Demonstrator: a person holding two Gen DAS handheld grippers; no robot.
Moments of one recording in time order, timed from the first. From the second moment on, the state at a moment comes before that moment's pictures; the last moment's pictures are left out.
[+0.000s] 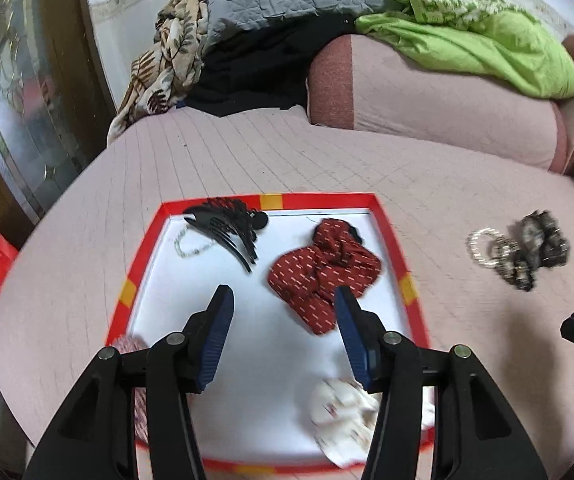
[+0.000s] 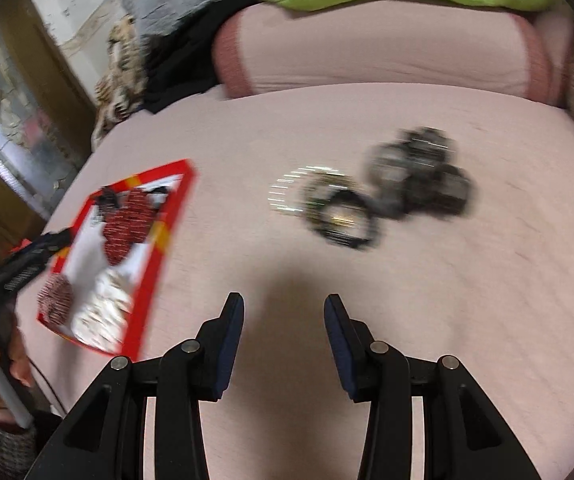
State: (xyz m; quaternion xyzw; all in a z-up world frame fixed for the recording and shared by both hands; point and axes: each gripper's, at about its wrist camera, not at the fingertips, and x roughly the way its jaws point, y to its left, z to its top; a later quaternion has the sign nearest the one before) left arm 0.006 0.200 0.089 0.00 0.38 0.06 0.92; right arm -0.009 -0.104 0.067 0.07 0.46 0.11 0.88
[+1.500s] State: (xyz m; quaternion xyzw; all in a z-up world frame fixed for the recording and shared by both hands) left arm 0.157 0.003 0.008 0.06 0.48 -0.11 0.87; right arm 0.056 -0.193 0.063 0.11 0.40 0.09 0.90
